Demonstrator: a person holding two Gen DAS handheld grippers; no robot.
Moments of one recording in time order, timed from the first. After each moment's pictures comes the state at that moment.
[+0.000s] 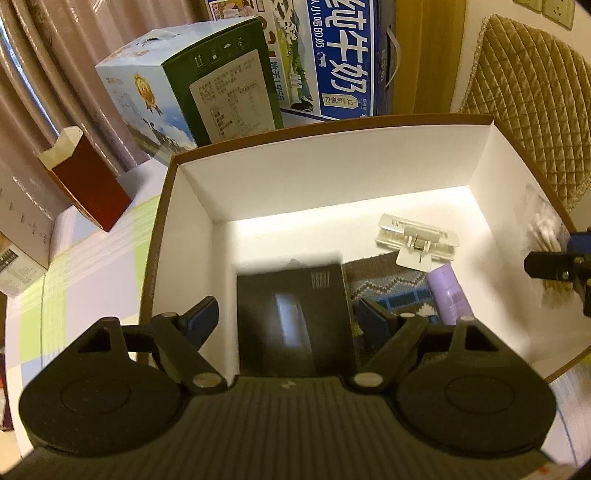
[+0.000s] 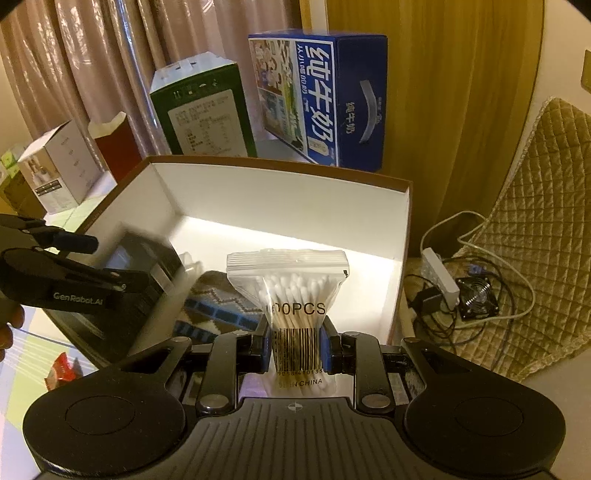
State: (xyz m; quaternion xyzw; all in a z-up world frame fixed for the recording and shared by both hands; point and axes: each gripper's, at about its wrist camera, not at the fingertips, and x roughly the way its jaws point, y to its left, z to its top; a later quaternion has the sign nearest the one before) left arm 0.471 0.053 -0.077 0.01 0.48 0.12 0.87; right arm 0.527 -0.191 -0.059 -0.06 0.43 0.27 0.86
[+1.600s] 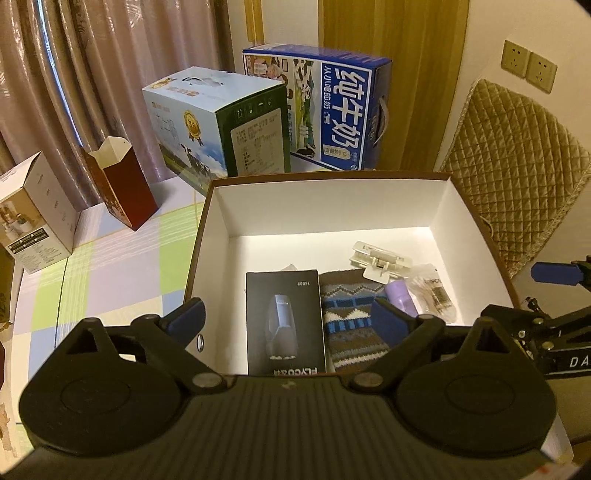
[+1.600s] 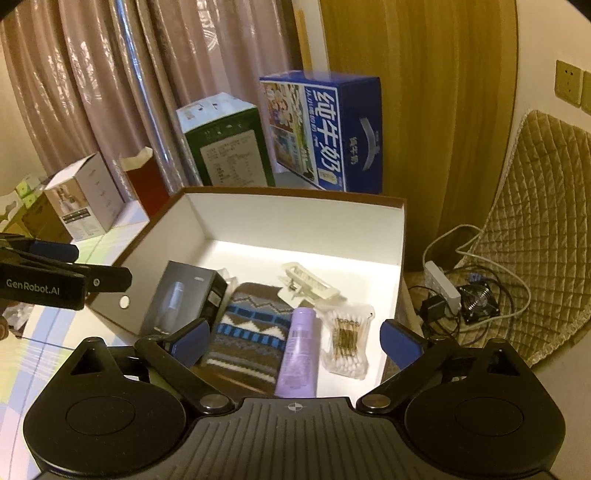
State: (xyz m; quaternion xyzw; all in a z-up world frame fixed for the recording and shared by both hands) left arm 0.390 0.044 -0.002 -0.05 0.42 0.12 0.90; right arm 0.461 -0.205 -0.016 -0.02 0.39 0.28 0.88
